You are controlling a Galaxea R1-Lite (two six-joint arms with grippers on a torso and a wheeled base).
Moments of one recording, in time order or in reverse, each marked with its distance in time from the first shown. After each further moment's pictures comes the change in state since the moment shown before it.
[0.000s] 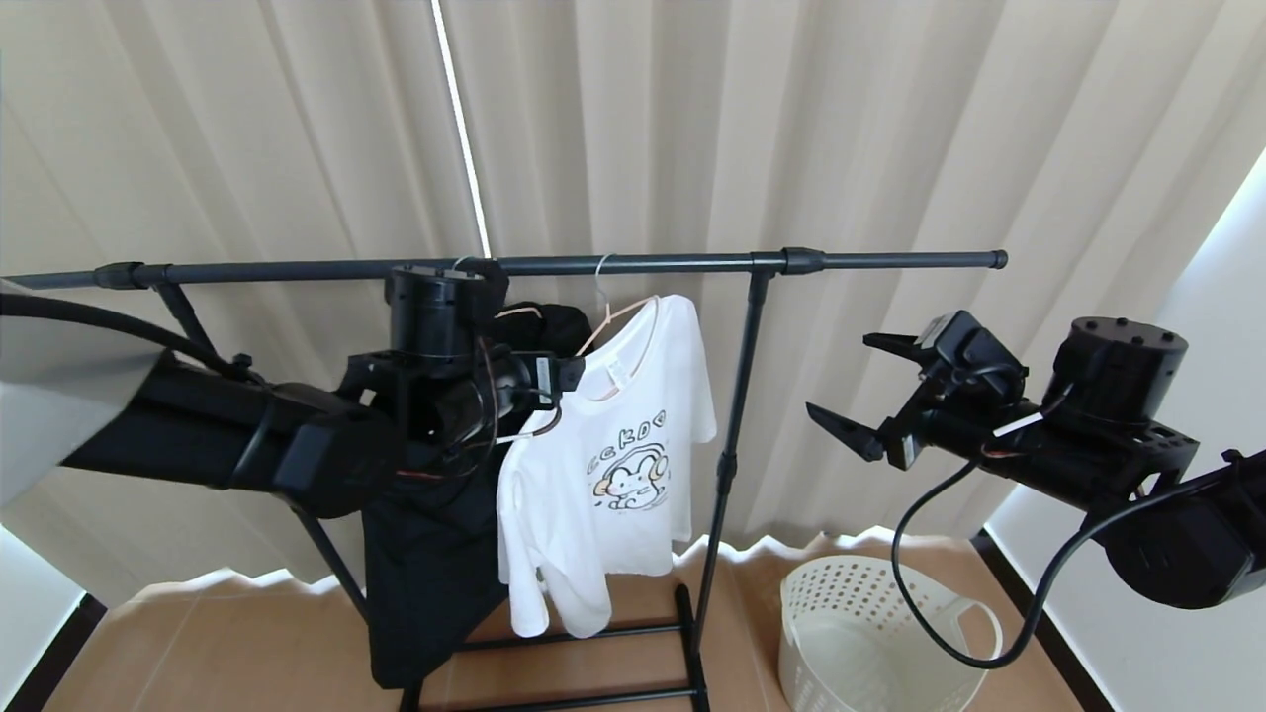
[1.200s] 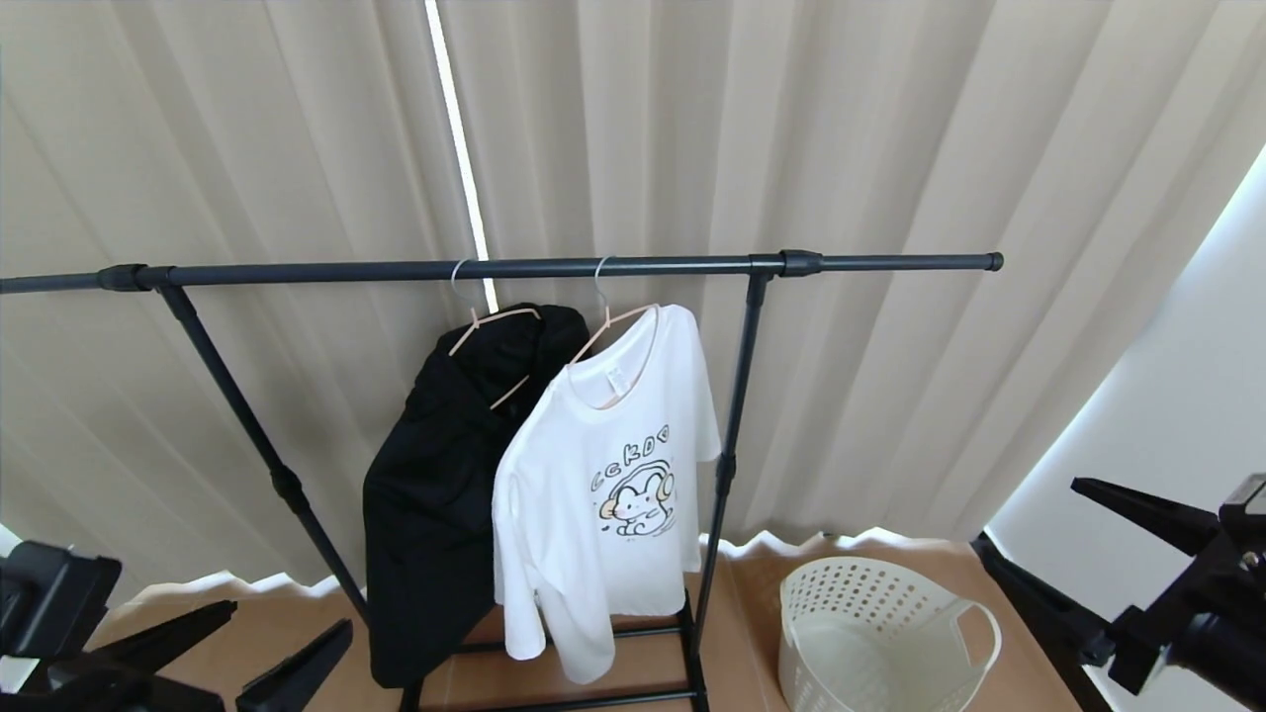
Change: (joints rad) left arm -0.009 -0.955 1.015 -0.016 -0.006 0.009; right arm 0.007 -0.637 0.661 0.042 -0.237 0.251
